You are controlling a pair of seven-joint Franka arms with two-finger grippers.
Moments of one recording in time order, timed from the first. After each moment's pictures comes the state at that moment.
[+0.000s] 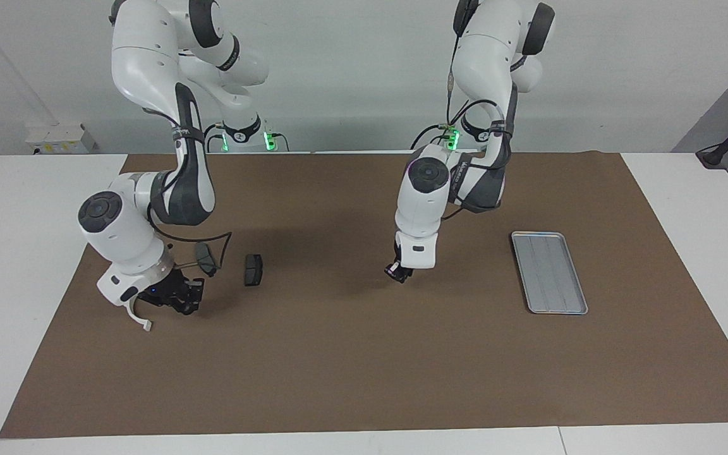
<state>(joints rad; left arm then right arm) -0.59 0.52 0.02 -1.59 -0.02 2.15 -1.21 -0.10 0.47 0.04 -1.71 0.04 2.20 -0.16</state>
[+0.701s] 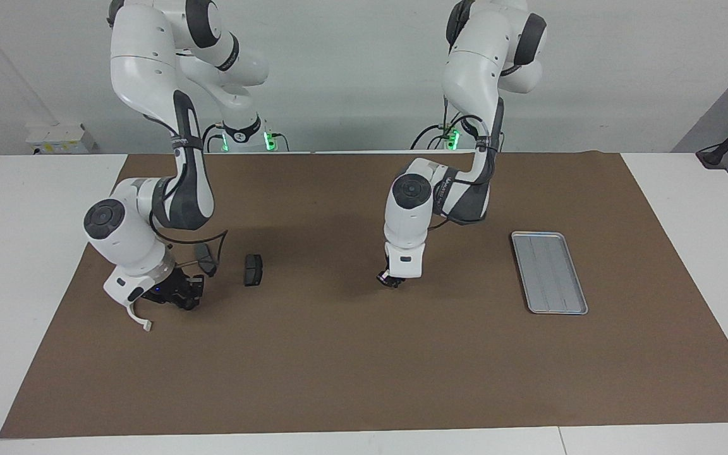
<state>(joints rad) -0.62 0.57 0.03 -1.58 -0.01 2.17 -1.23 -0.11 0.46 0.04 -1.78 0.04 2.23 -0.23</state>
